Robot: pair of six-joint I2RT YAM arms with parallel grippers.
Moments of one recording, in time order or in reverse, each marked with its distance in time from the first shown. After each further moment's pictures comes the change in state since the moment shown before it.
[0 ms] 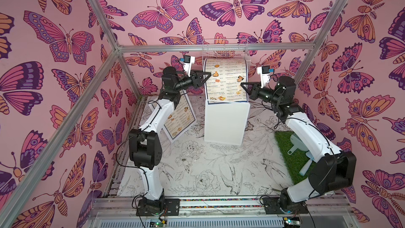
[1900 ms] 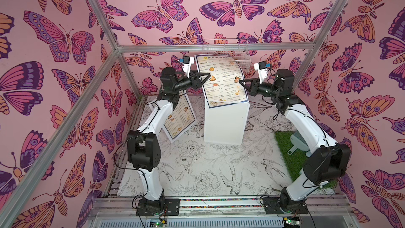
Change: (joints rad) left arm 0.006 -0.031 -0.030 -0.010 0.000 0.050; right arm -0.023 0.112 0.196 -0.166 -0.098 -0.098
